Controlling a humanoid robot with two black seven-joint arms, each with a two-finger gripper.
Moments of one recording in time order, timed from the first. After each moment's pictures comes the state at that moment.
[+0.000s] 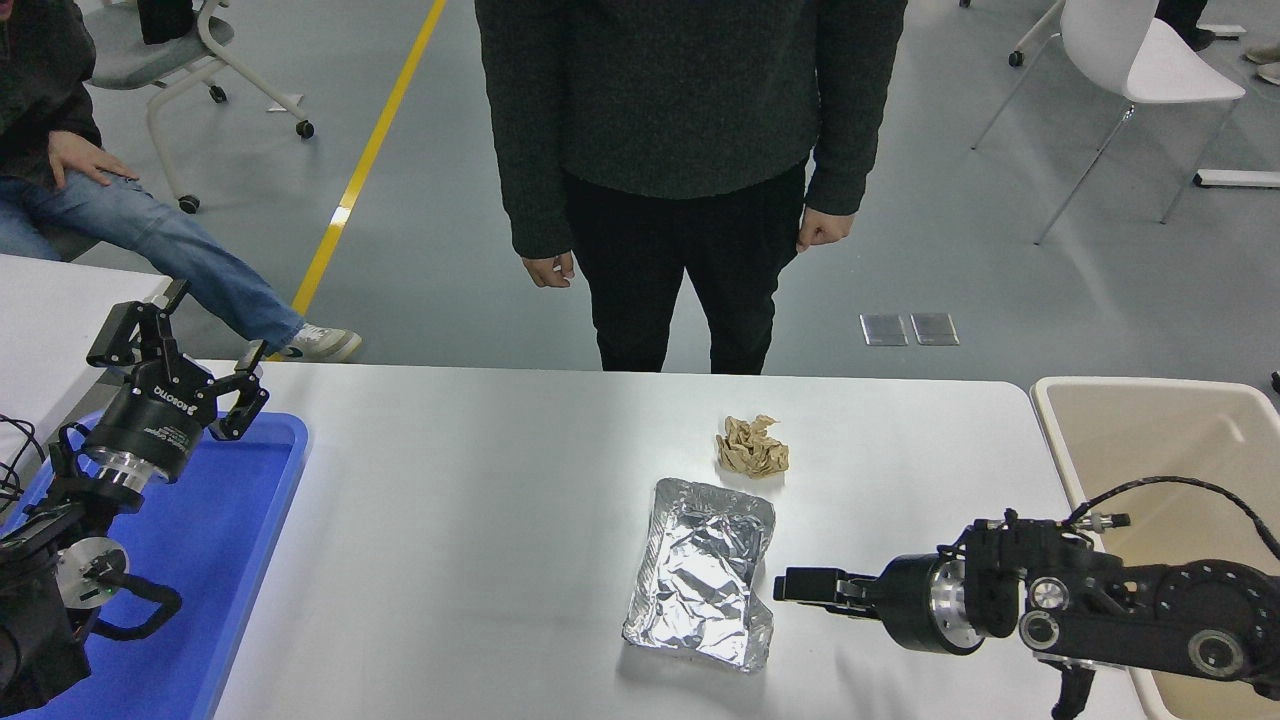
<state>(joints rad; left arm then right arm) -0.64 0.46 -0.42 -0.23 0.02 -0.78 -0.81 0.94 -0.58 -0.22 1.47 -0.88 -0.06 -0.13</state>
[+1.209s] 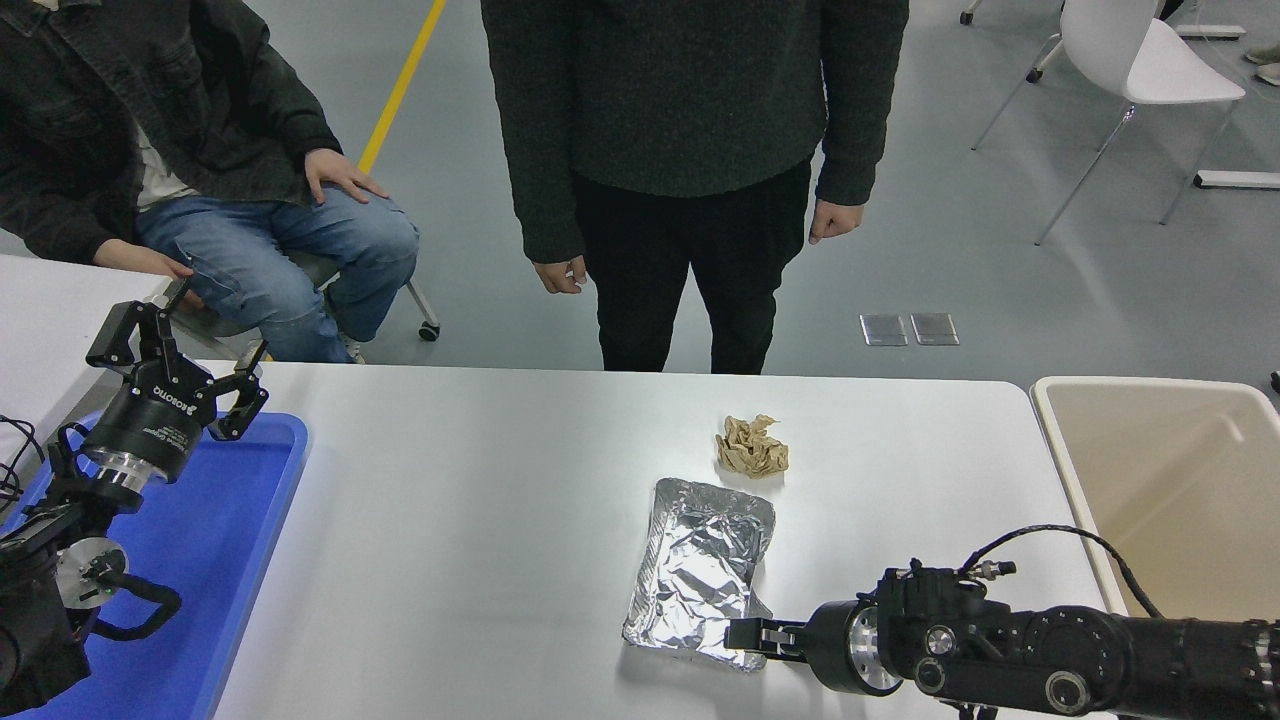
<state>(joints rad) -0.64 0.46 -0.42 -0.23 0.02 -0.78 -0.81 0.83 -0.34 -0.22 1.22 -0.94 -0.06 -0.12</state>
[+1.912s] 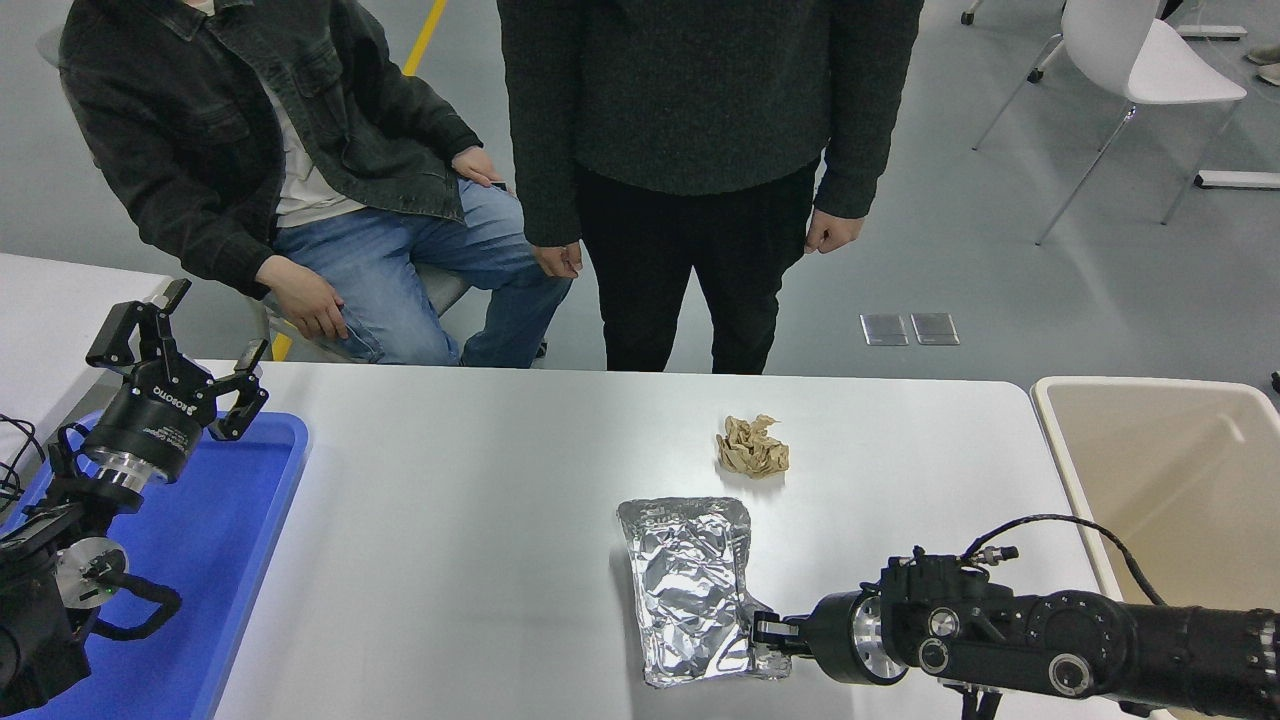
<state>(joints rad) -0.64 0.46 -0.42 -0.23 0.02 -0.78 -0.81 0.85 -0.38 -0.20 1.23 -0.88 -0.01 -0.13</state>
